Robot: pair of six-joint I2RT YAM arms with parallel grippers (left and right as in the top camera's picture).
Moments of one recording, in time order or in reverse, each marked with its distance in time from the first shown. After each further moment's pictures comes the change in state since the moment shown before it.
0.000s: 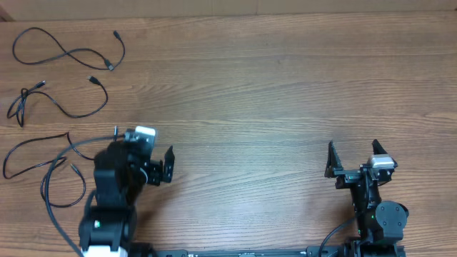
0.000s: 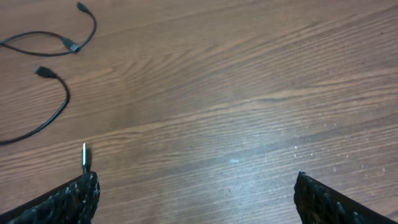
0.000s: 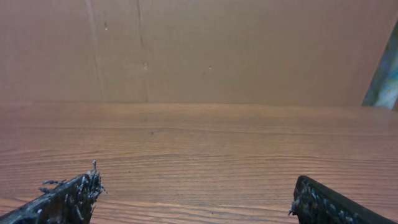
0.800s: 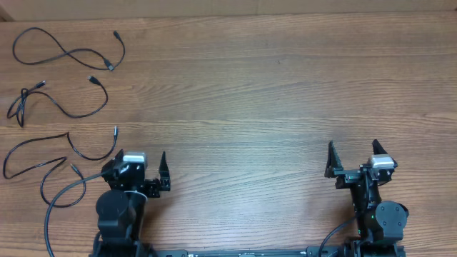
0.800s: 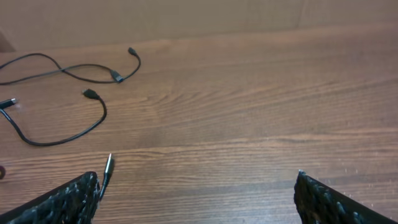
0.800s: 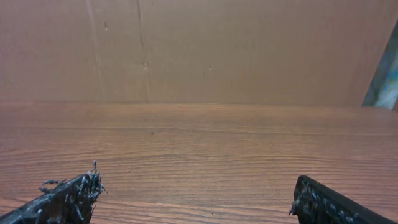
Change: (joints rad) left arm 0.000 -0.432 -0.288 0.159 -0.093 -0.127; right arm 0.000 0.000 0.000 0.000 0.000 0.000
